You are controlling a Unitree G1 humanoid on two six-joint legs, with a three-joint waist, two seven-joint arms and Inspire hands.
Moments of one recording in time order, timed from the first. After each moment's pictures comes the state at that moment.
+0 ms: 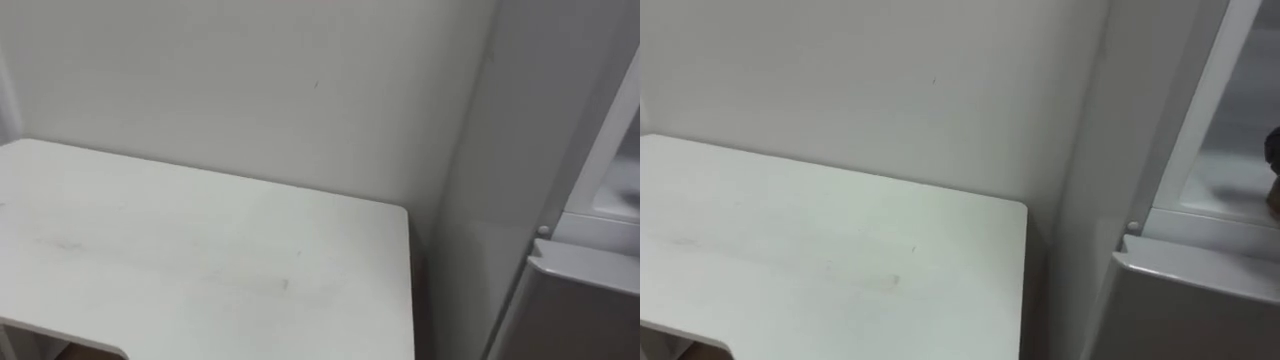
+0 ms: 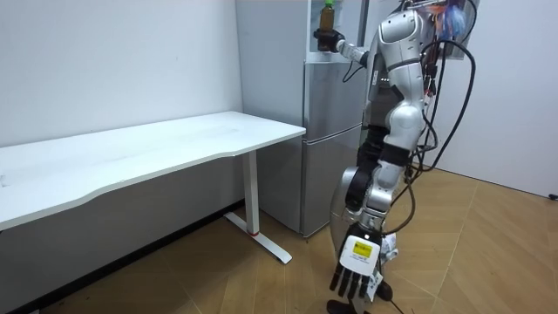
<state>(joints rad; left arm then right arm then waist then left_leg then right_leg) 0.37 0.26 0.31 1.07 0.08 0.03 0.01 -0.37 -0.72 -0.32 0.27 0.55 0.06 -0.37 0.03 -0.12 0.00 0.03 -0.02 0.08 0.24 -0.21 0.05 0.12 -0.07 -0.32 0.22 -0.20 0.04</state>
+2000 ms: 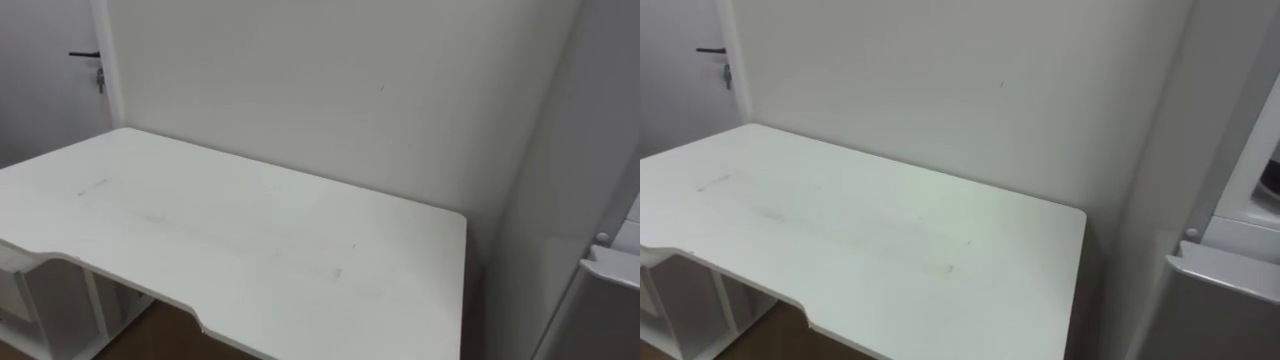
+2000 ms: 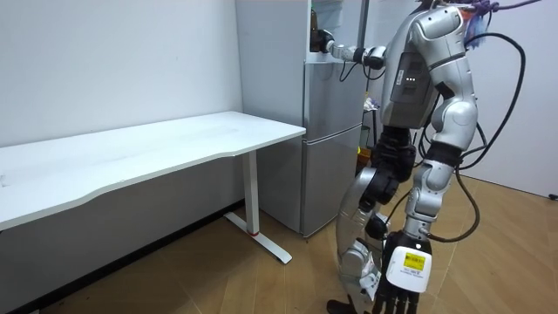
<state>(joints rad) 0.47 0.32 0.22 0.90 -0.03 0.10 0.09 -0.57 -0.89 -0.02 0.69 0.51 -0.08 -0.41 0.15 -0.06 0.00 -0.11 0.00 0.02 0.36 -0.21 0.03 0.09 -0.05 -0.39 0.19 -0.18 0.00</state>
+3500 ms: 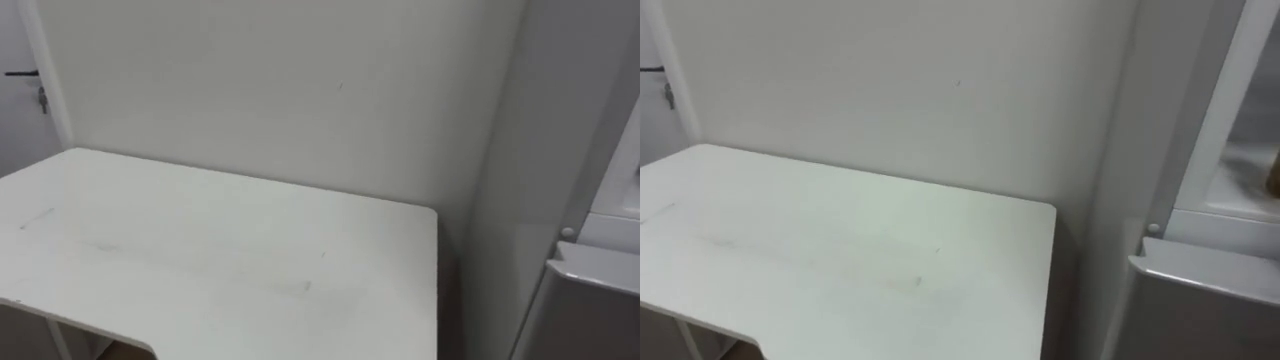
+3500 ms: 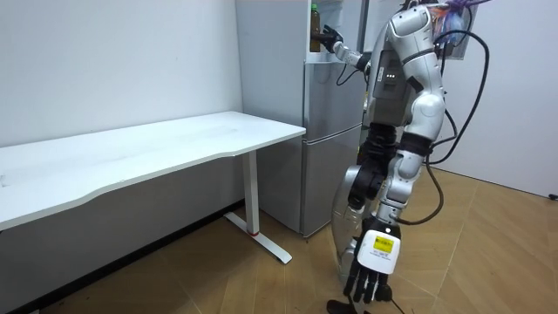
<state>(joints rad) 0.48 0.26 0.23 0.95 -0.07 0.04 0.11 -0.30 -0.77 -0.23 0.11 0.64 -0.10 -0.70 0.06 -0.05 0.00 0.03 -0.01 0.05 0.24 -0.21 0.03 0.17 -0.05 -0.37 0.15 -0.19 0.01</state>
